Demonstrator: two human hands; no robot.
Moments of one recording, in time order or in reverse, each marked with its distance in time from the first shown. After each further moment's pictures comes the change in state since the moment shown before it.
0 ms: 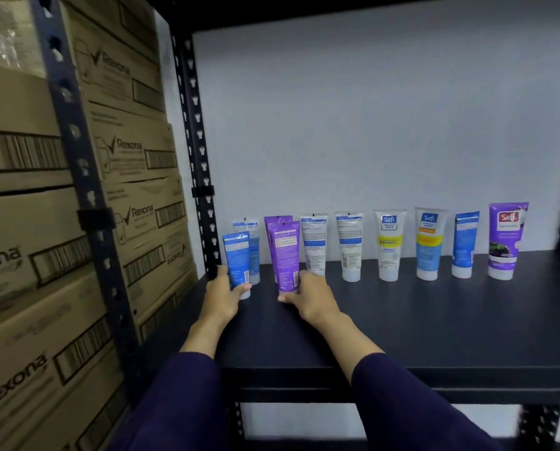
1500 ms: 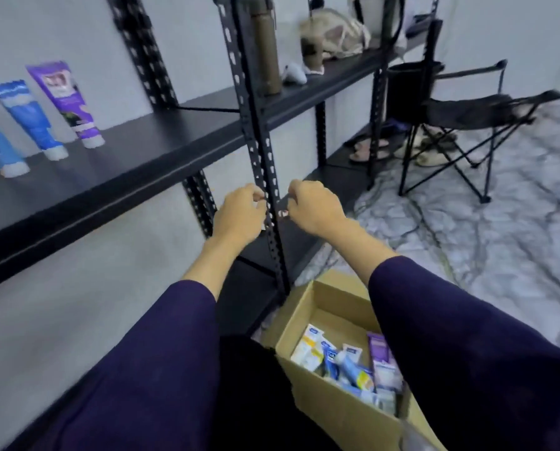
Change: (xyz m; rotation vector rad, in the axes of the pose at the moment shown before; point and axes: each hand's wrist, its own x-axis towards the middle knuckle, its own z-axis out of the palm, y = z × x) left_hand -0.386 0.237 0.364 0.052 -0.835 0.734; right_hand -0.425 0.253 -0.306 -0.625 0.513 0.671
